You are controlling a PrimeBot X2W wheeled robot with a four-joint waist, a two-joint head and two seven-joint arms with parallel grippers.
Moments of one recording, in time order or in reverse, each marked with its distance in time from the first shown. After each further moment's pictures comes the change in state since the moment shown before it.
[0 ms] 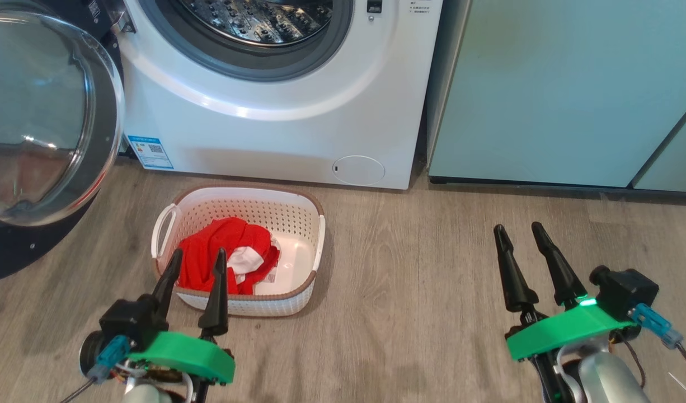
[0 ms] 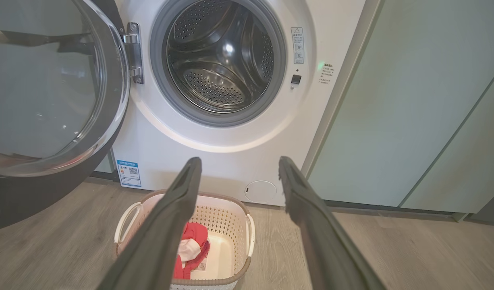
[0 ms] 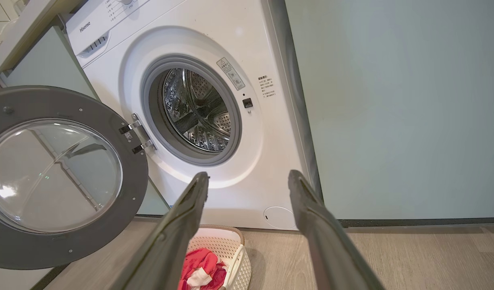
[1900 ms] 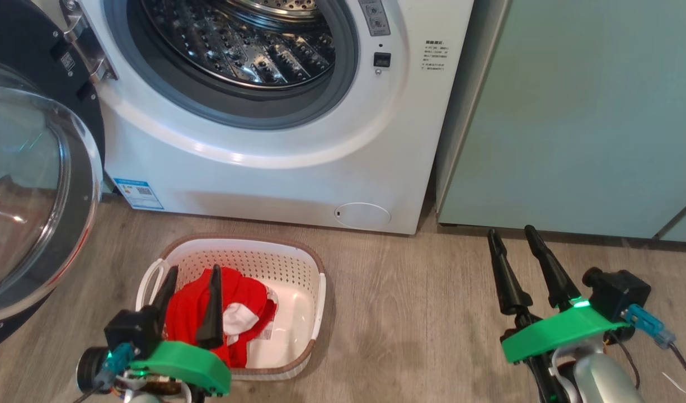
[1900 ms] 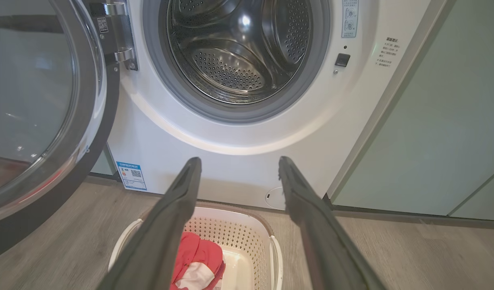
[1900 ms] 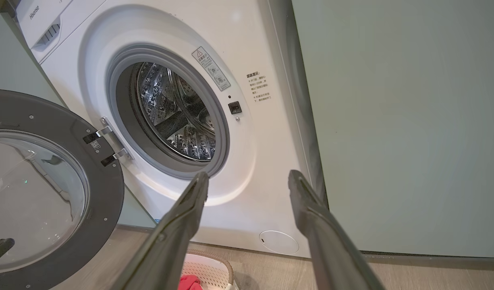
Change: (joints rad) left arm 0.014 0.001 0.009 0.062 0.037 0.031 0.000; right arm -0.001 0.000 0.020 0.014 0.000 0.000 0.000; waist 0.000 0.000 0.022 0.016
